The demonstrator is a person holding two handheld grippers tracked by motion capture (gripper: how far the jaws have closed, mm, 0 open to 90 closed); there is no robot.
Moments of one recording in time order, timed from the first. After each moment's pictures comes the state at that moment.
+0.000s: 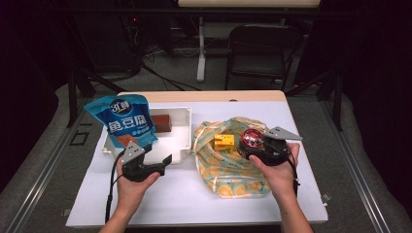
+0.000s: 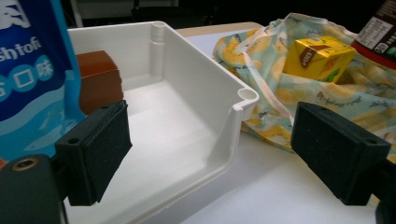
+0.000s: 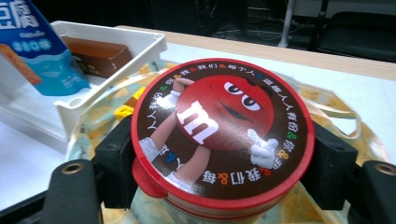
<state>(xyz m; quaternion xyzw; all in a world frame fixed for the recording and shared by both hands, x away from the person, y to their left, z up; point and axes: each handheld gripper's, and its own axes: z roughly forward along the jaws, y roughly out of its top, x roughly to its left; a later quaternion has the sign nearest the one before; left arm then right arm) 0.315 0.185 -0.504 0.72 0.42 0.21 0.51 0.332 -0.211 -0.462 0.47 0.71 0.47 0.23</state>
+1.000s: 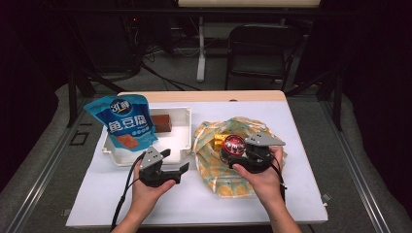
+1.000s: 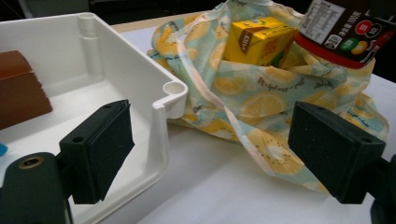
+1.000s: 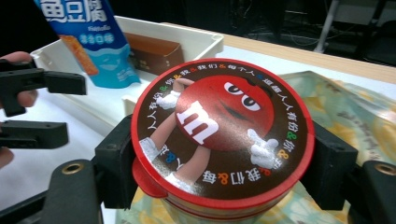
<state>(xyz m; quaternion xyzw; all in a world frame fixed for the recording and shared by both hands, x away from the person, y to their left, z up) 0.306 0.143 -0.511 0.76 0.37 0.17 0.52 0.314 -0.165 -0.456 0.42 0.74 0.48 0.21</state>
